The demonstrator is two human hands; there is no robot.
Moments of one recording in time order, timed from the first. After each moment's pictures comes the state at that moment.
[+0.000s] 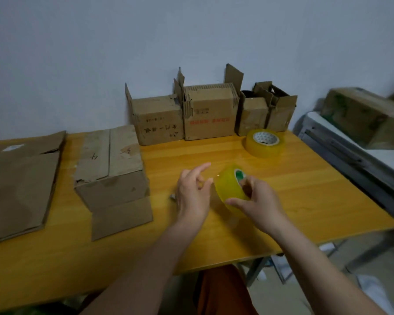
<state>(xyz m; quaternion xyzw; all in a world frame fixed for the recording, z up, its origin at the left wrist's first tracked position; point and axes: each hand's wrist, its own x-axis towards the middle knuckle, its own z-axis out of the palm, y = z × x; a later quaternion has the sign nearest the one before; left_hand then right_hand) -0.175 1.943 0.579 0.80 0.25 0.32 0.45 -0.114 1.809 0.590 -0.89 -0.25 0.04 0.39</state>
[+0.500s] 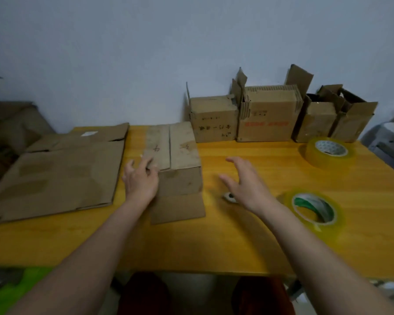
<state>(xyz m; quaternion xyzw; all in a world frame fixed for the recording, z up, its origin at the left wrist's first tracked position) -0.288 2.132 0.586 0.79 0.49 0.26 0.28 -0.148 1.935 0.609 -0.85 -0.40 0.07 0.35</state>
